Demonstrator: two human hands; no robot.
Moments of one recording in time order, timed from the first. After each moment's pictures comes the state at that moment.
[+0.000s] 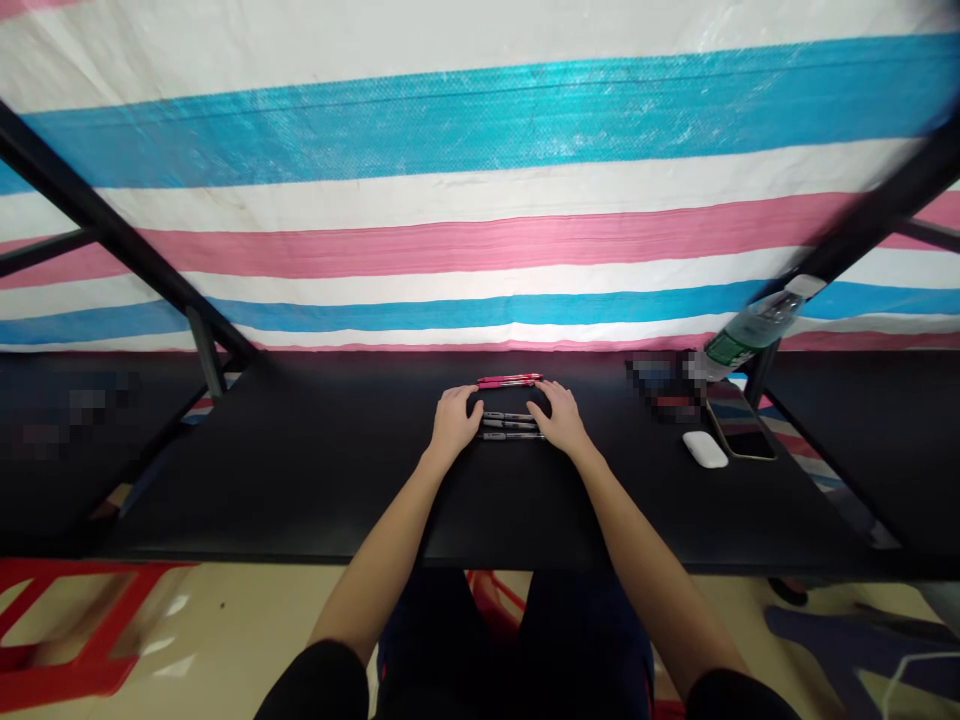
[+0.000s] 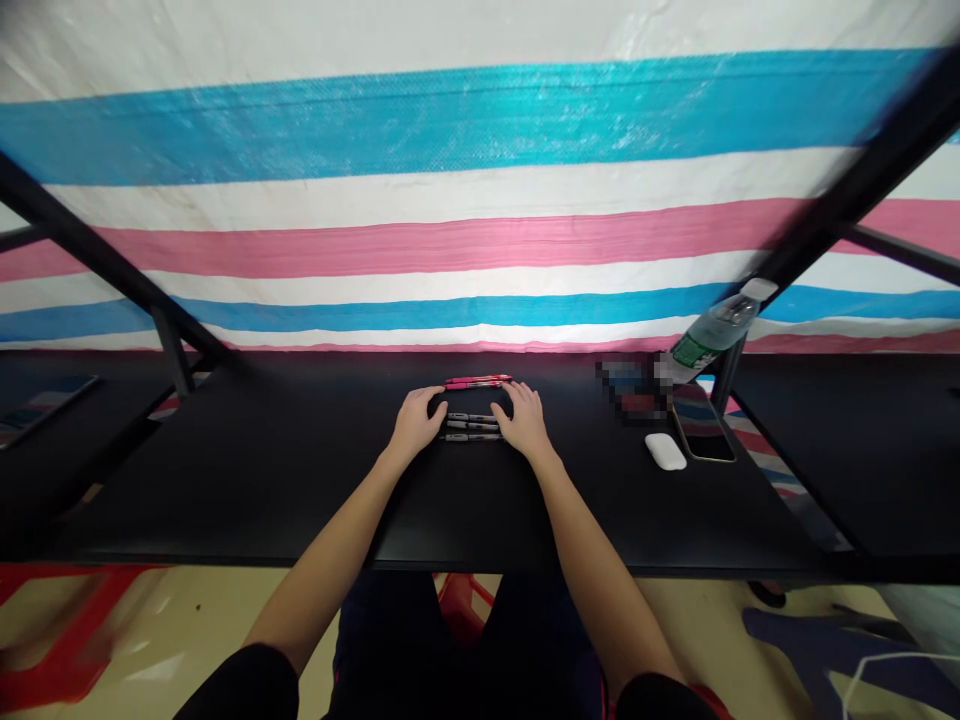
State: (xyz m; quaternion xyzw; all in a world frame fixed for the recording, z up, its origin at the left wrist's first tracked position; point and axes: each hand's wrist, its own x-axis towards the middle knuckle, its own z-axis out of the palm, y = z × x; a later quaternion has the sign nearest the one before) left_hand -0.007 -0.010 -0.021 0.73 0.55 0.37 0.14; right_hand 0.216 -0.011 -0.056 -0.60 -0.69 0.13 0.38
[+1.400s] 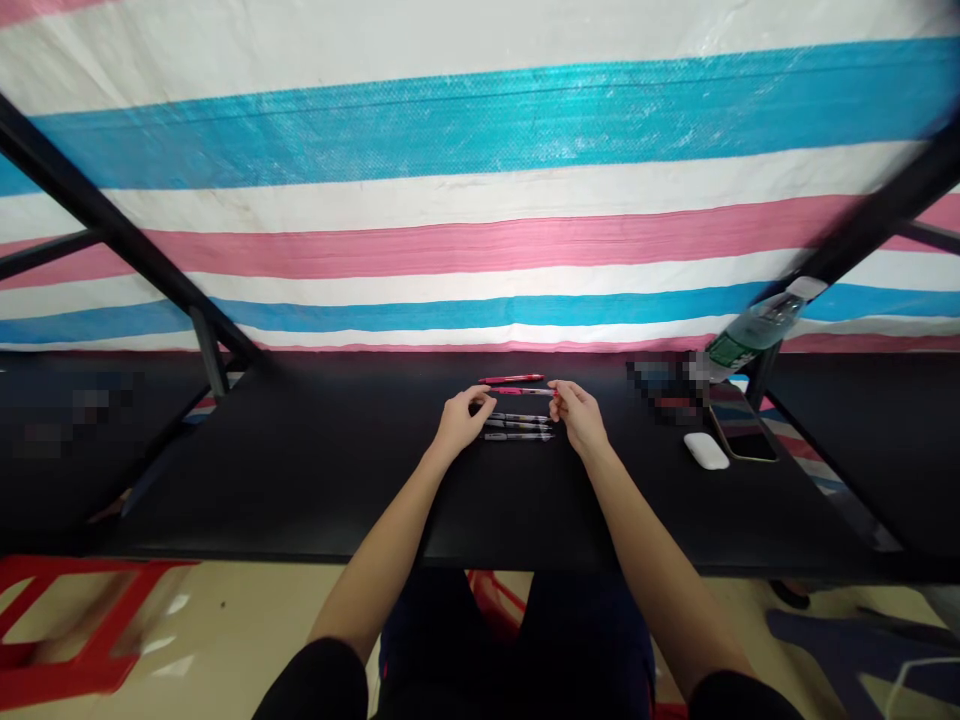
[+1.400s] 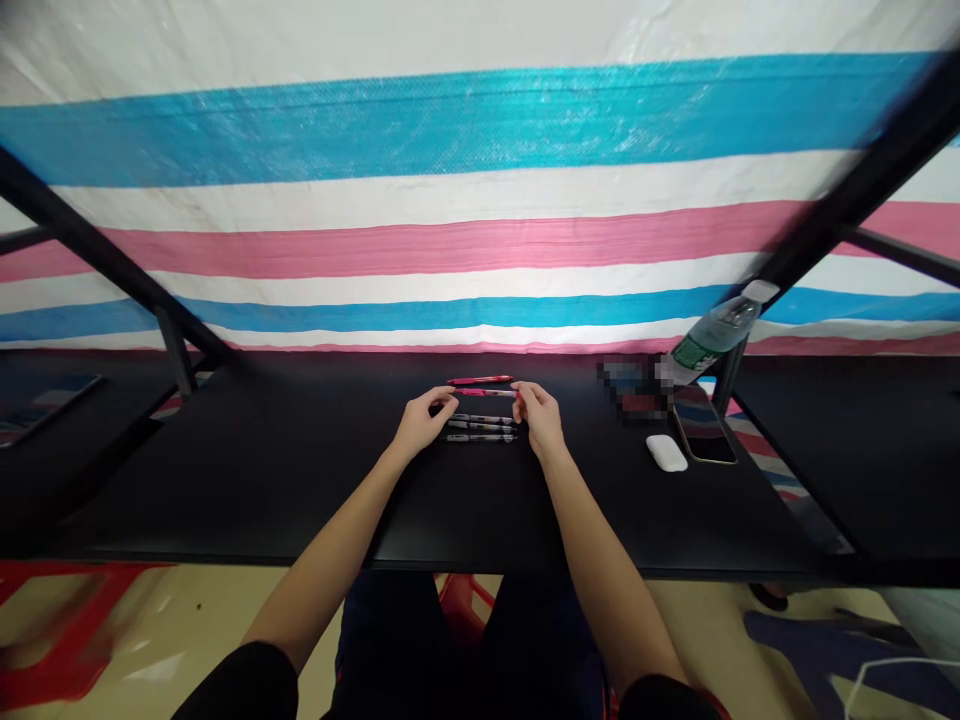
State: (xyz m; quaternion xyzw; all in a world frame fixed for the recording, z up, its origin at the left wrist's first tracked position) left_hand 0.000 -0.015 -0.008 0.69 0.50 0.43 0.29; right_hand 0.216 -0.016 -0.013 -0.45 -0.35 0.52 0.64
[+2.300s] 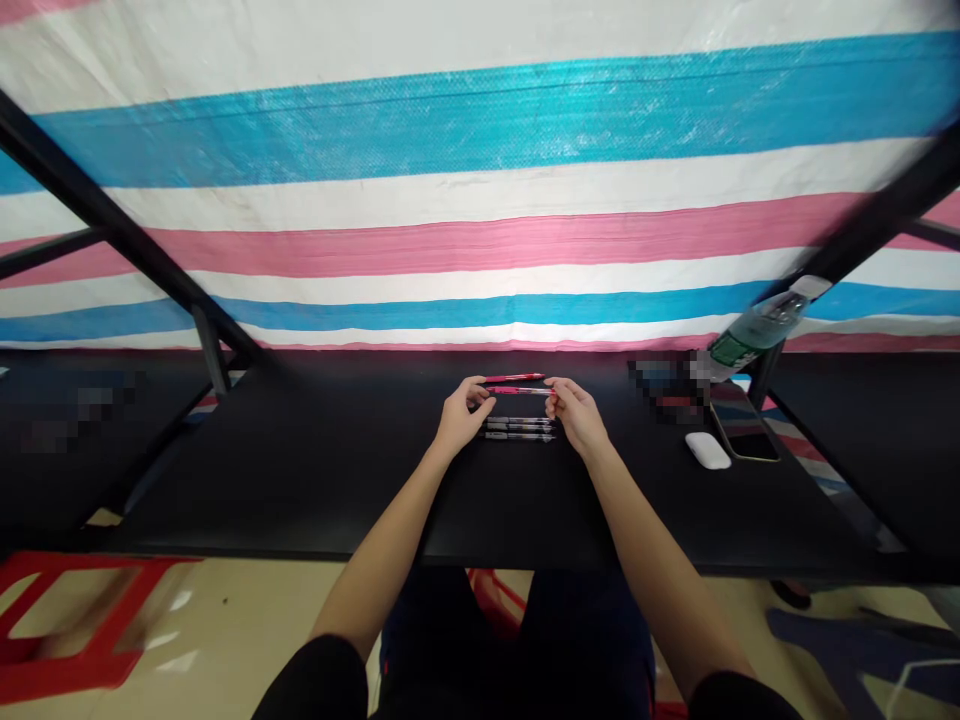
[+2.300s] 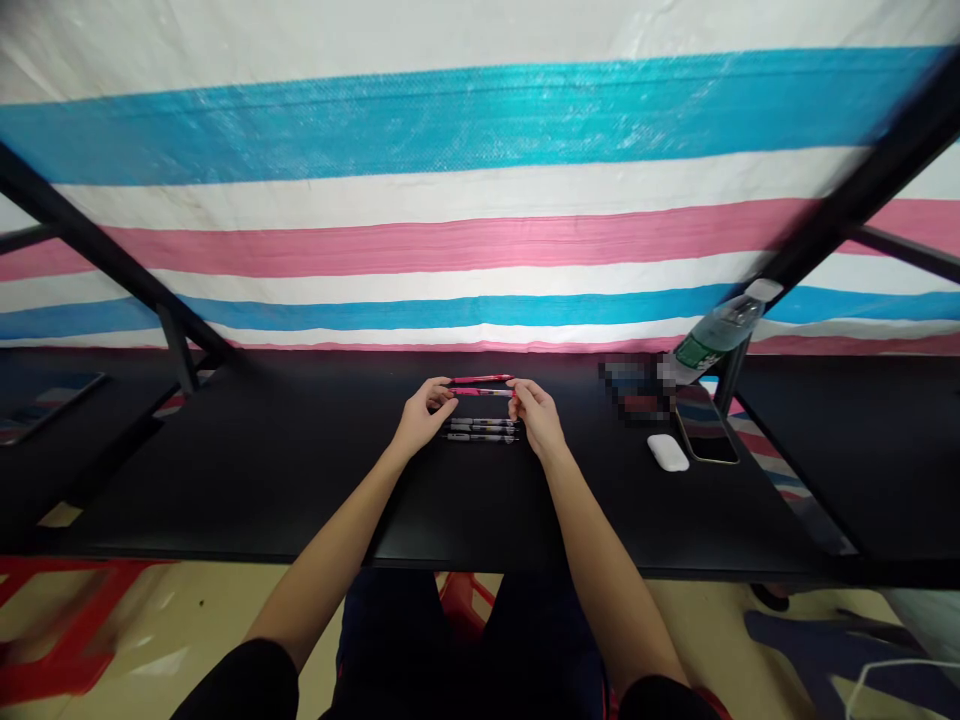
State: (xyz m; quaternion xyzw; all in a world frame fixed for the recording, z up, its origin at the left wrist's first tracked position) left_hand -0.002 -0.012 -0.010 0.67 0.49 0.46 0.31; right_hand 0.214 -0.020 -0.009 -0.41 -0.37 0.56 0.62
